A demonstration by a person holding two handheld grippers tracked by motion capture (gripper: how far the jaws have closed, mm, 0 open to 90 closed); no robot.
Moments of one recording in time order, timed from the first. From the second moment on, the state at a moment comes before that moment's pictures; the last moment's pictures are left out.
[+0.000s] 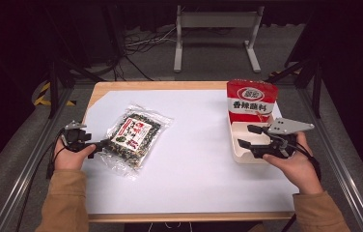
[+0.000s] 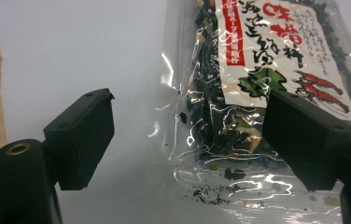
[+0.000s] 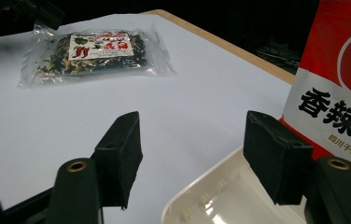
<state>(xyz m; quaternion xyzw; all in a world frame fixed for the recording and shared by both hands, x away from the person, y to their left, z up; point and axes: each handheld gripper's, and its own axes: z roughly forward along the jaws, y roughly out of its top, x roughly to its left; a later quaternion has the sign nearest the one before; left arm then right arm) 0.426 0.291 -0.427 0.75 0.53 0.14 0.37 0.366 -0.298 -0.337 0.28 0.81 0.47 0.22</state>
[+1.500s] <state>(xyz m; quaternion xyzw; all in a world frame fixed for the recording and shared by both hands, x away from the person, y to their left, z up) 0.418 0.281 -0.440 0.77 0.53 0.10 0.34 0.368 -0.289 -0.342 0.27 0.81 0.47 0.22</state>
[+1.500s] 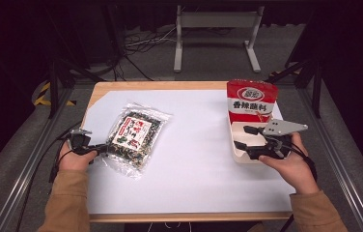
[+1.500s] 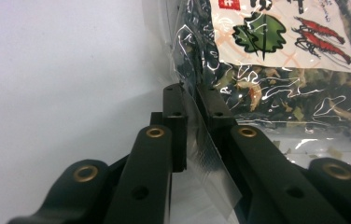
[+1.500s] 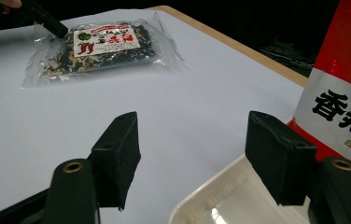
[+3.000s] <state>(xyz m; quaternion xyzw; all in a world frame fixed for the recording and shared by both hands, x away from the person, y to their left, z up) 0.354 0.225 -0.337 0.78 0.33 0.26 0.47 0.366 -0.286 -0.342 0.27 0.81 0.47 0.22</state>
